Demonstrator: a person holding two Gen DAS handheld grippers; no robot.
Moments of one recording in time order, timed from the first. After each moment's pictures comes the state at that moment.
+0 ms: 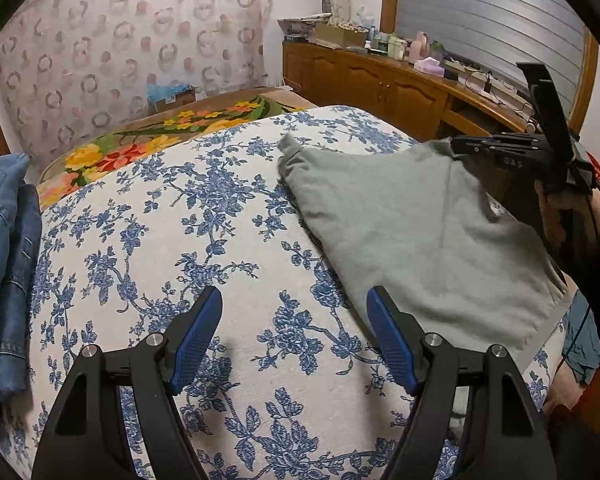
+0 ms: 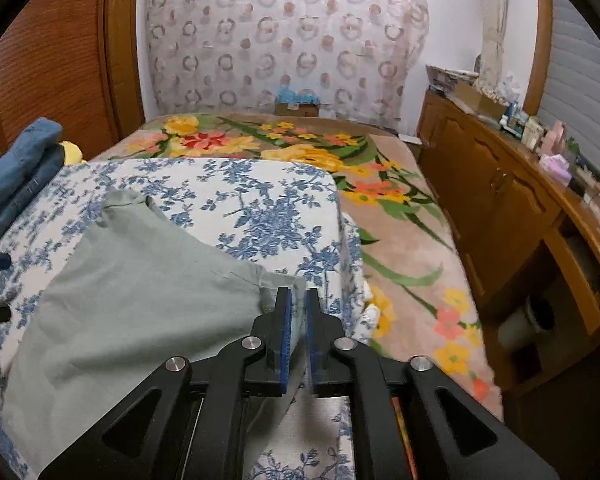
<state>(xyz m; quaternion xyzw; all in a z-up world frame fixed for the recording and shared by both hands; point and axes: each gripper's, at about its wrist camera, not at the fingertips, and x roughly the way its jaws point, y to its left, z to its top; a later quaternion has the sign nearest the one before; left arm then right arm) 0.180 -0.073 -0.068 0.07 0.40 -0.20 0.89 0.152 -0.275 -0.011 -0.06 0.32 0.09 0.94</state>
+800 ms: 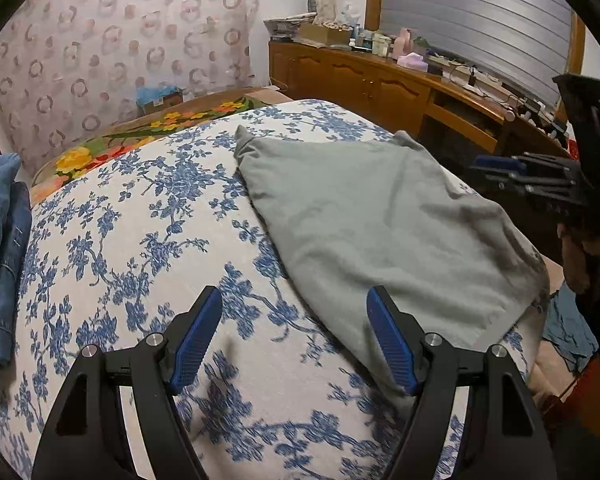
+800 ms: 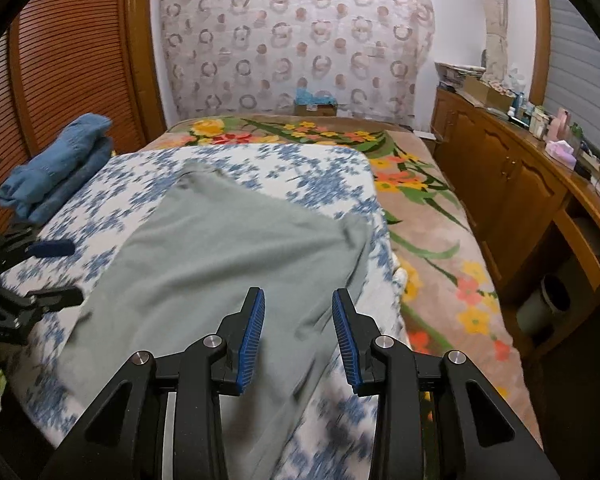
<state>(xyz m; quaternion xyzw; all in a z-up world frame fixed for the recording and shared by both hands) 0.140 -0.096 -0.069 0.07 0.39 -0.22 0.89 0.064 -0.270 -0.005 -0.04 0.31 0.12 0.94</state>
